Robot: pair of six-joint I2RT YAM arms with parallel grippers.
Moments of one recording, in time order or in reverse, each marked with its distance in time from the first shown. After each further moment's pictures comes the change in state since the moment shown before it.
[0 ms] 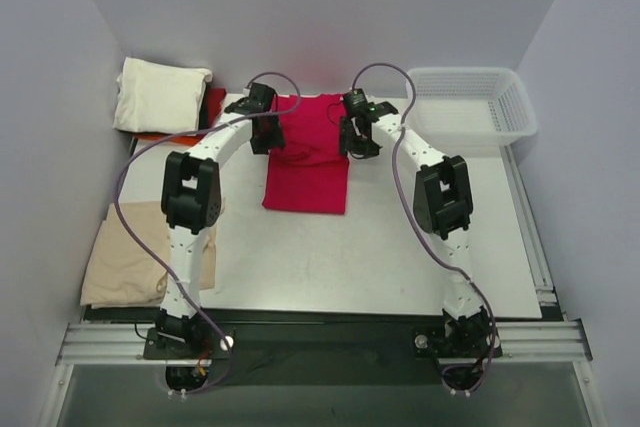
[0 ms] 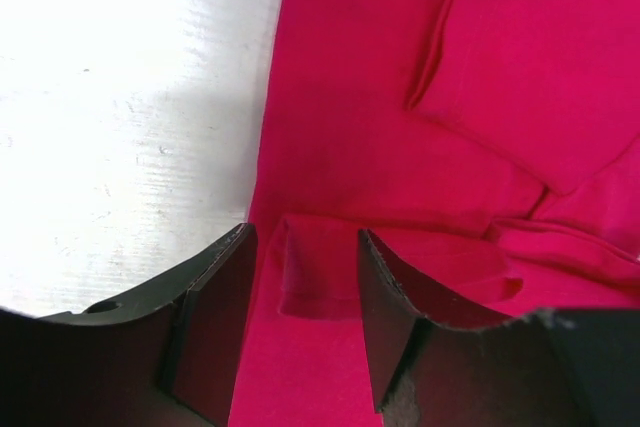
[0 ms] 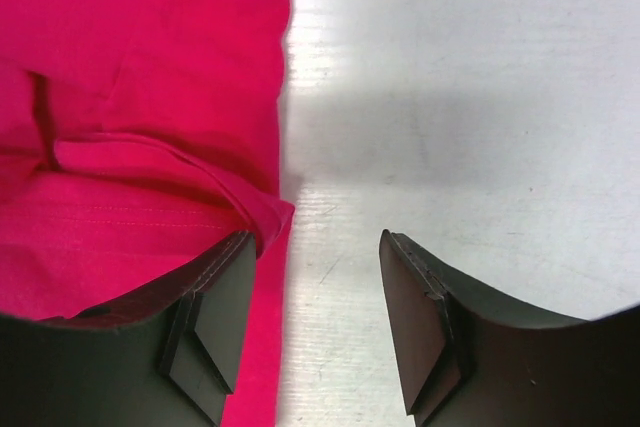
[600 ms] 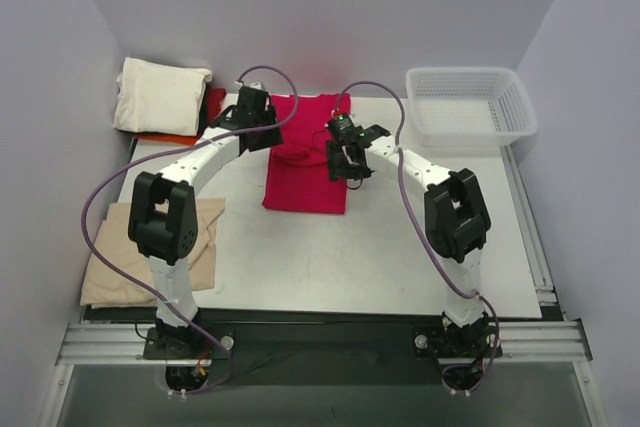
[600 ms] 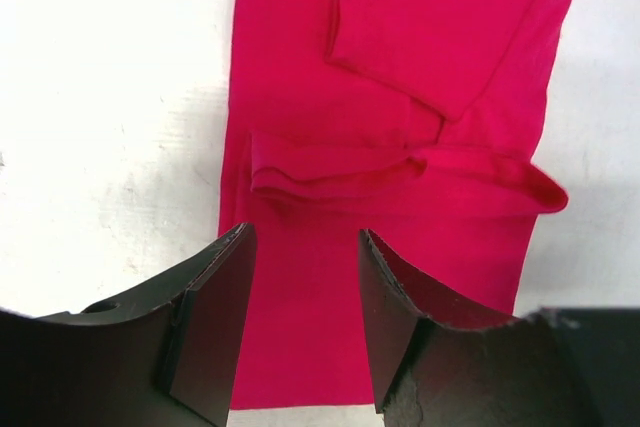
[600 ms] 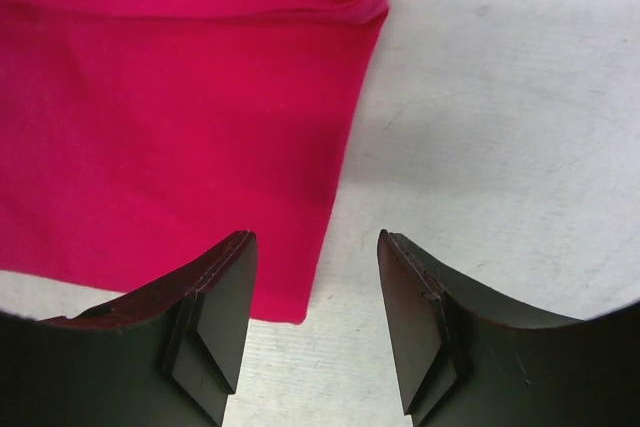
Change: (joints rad) left arm -0.044 -0.390 -0.407 0.283 -0.048 0.016; right arm 0.127 -0.265 -0.373 0.100 0.030 0.000
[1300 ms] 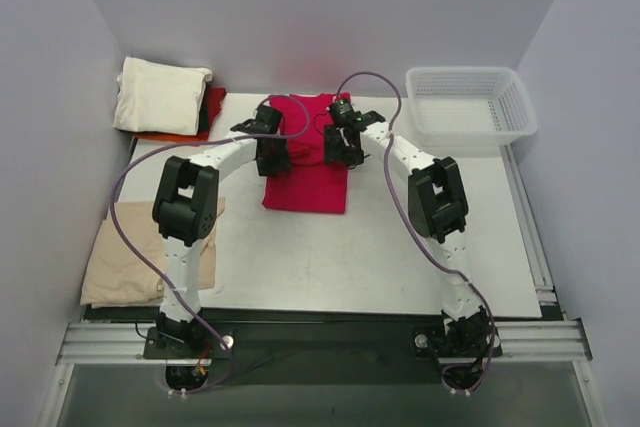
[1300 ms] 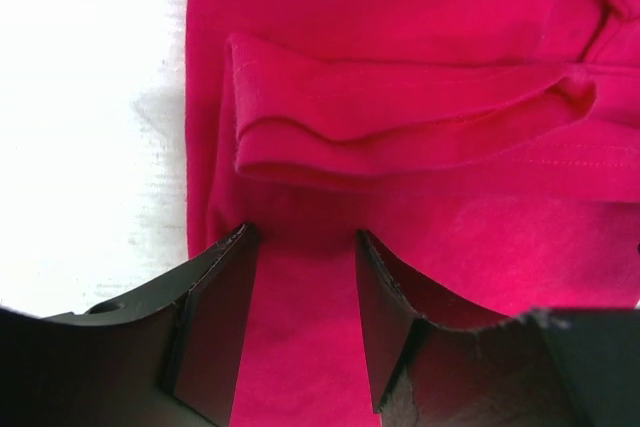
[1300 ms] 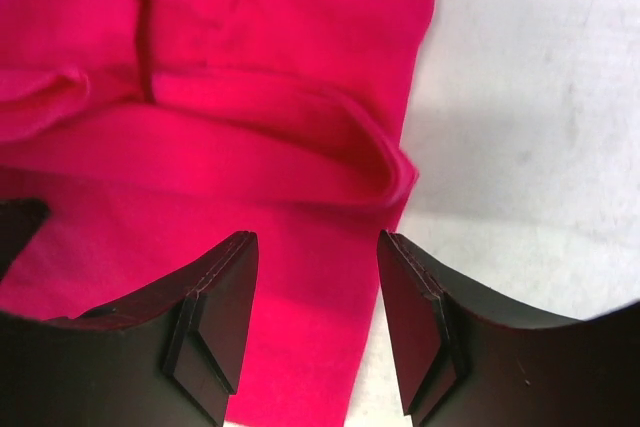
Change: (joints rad) left arm -0.022 0.203 0.022 -0.116 0.088 -0.004; right arm -0.051 0.230 0.261 -0.013 -0.104 0.027
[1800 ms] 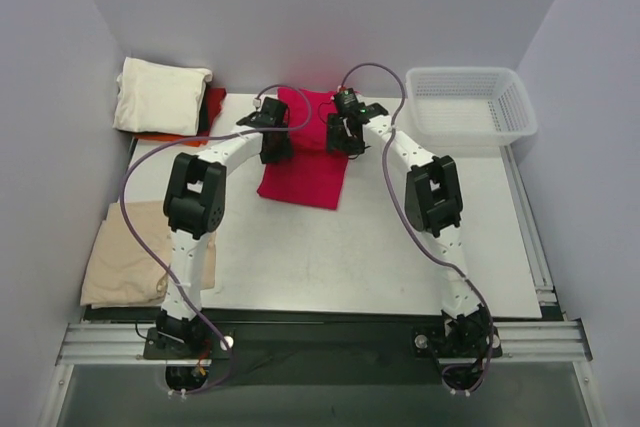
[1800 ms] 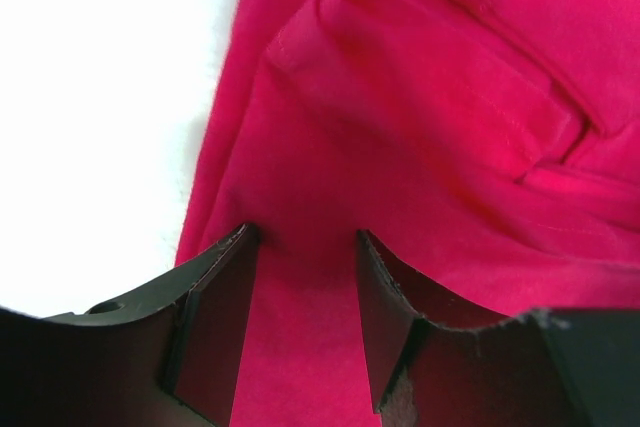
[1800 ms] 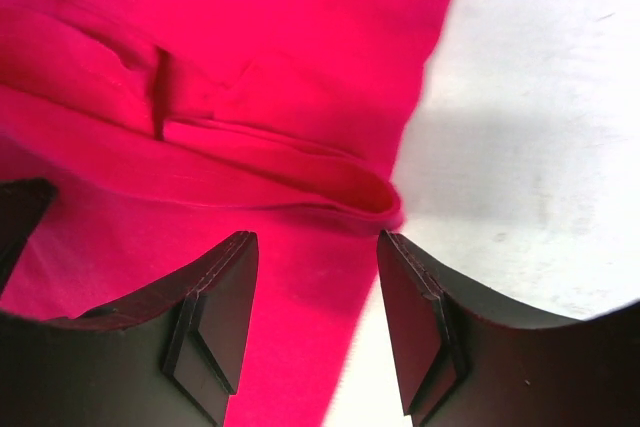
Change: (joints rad) left arm 0.000 0.117 0.172 0.010 -0.106 -0.034; right arm -0.049 0.118 0.196 -0.016 -0.021 0.000
